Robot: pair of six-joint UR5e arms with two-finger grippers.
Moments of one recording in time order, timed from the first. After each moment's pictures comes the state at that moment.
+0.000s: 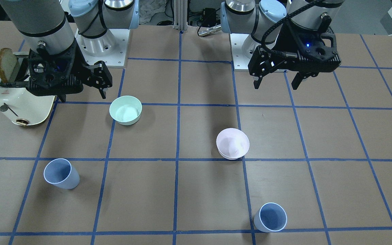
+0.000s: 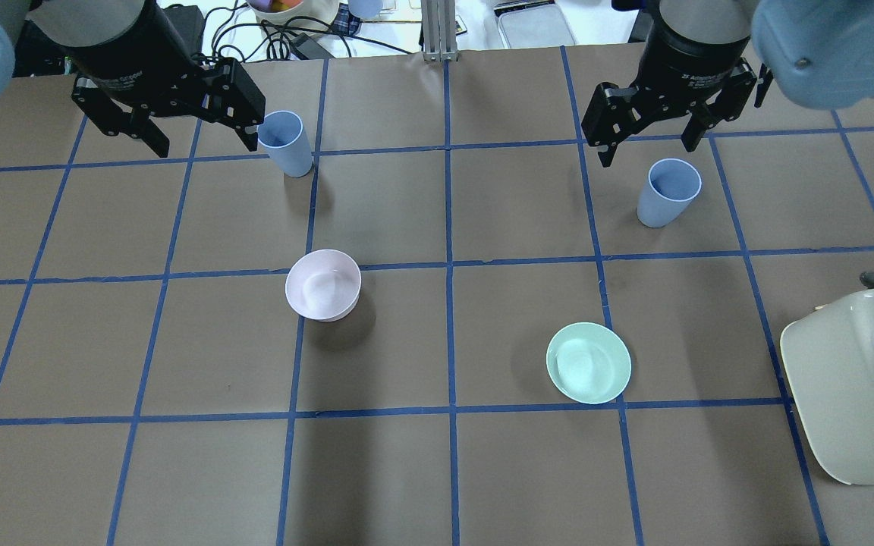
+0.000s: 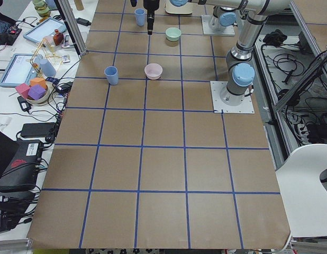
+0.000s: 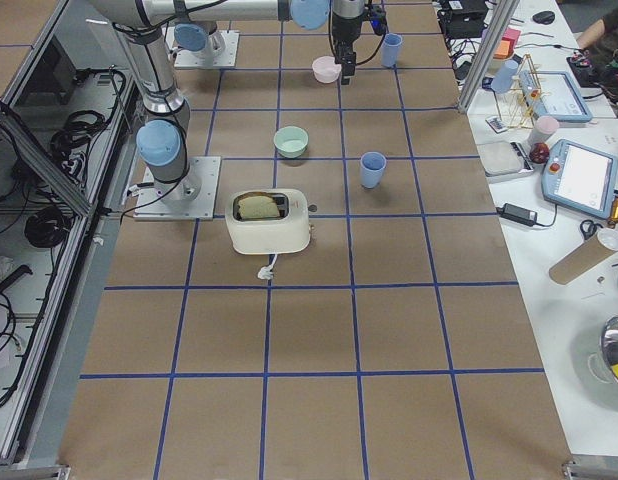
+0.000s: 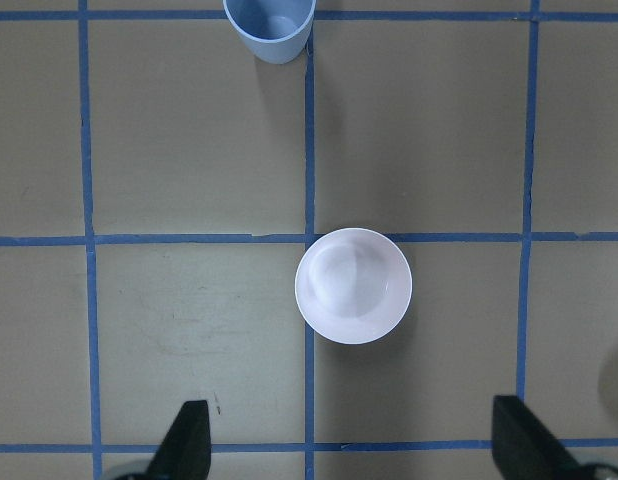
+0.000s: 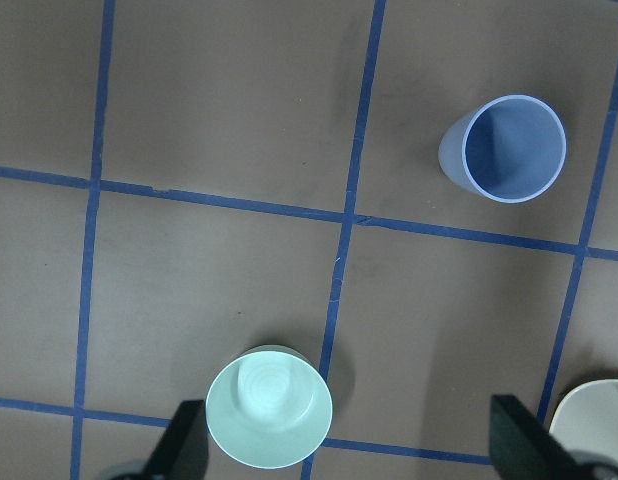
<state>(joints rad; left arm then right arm) -1.59 -1.58 -1.47 -1.58 1.56 -0.03 1.62 -1.49 1.49 -1.58 -1.59 -0.10</state>
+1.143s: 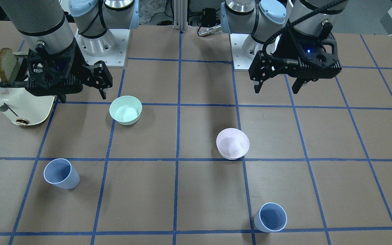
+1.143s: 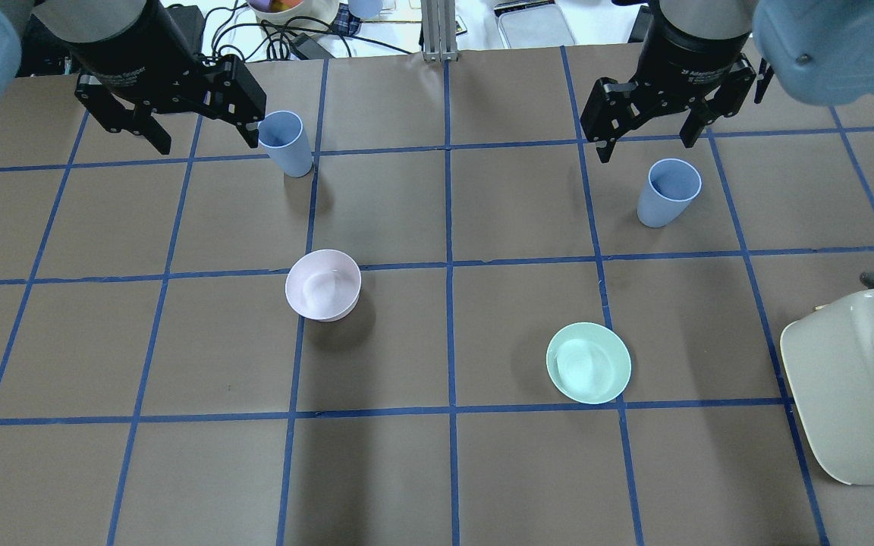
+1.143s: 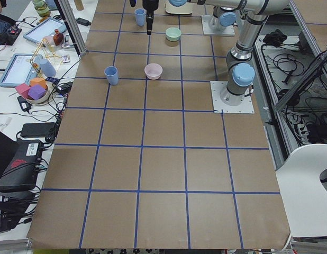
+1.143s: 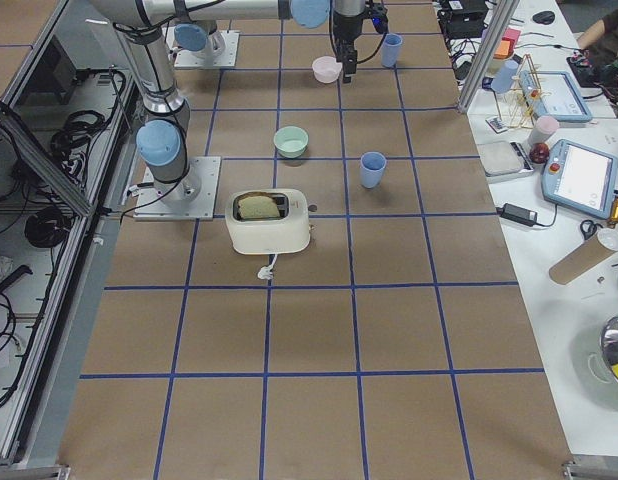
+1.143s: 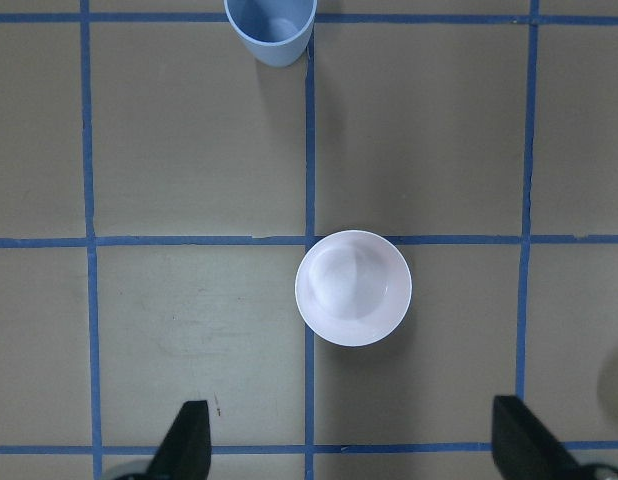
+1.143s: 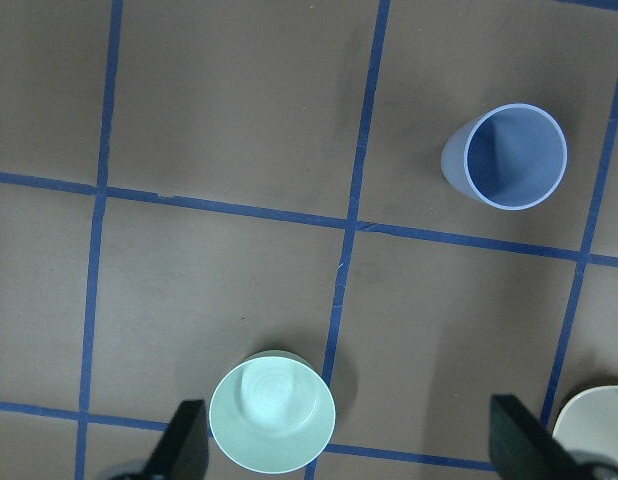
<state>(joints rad) -1.59 -1.63 -1.45 -1.57 1.56 -0.03 1.62 -1.49 1.49 -1.58 -1.58 -0.10</state>
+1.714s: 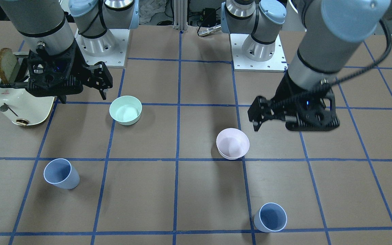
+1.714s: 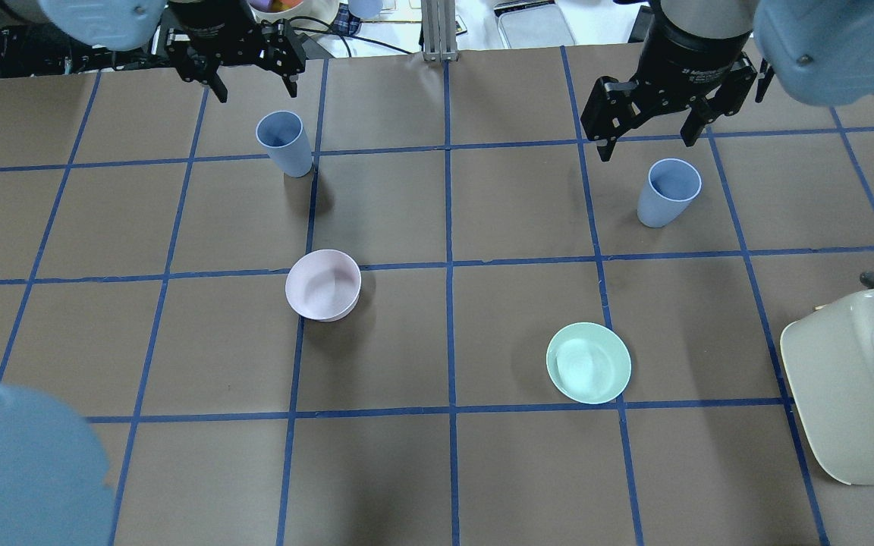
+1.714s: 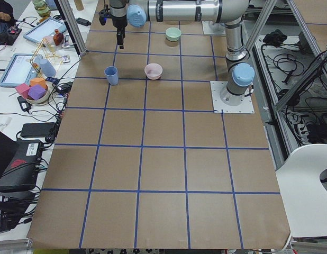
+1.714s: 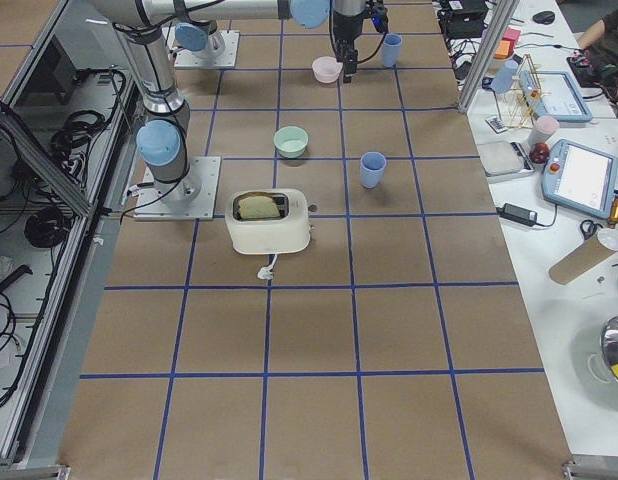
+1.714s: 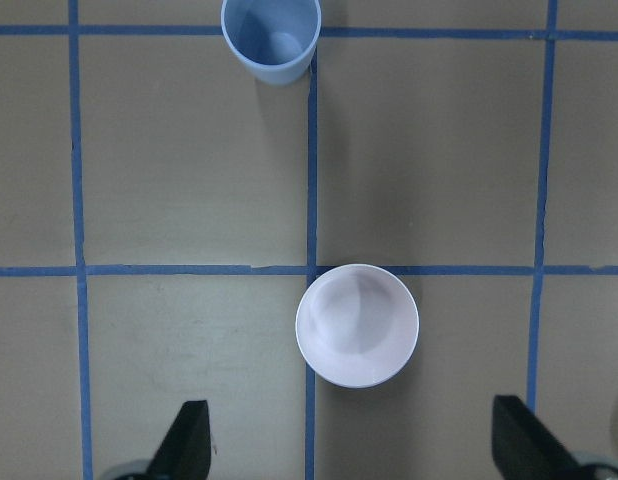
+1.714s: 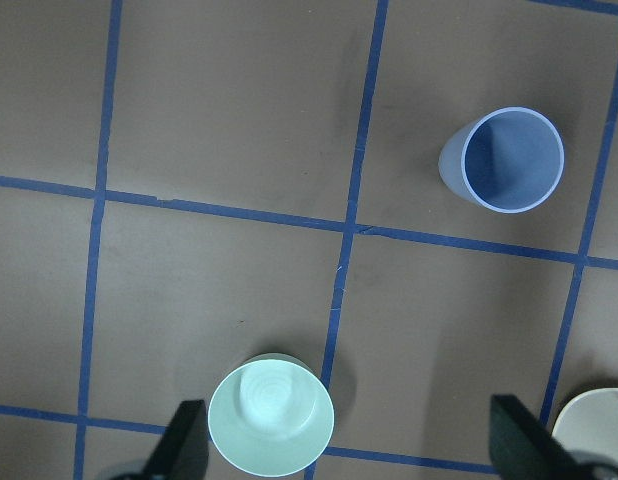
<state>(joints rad) -1.58 -2.07 -1.13 -1.45 1.57 -0.03 1.61 -1.49 1.49 -1.59 -1.58 -0.10</state>
